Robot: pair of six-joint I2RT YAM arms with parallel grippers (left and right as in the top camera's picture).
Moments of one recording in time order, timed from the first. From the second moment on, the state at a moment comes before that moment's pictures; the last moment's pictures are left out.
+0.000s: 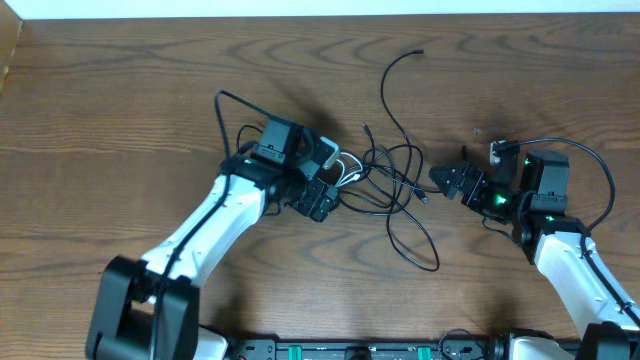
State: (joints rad) left arm -0.40 1.59 0.98 -0.58 0.34 0.17; right arm -0.07 1.33 0.55 -0.09 -0.66 0.52
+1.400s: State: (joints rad) left arm -0.42 0.96 1.05 0.16 0.12 -0.03; right arm 0.14 1.33 0.55 0.25 -0.88 0.28
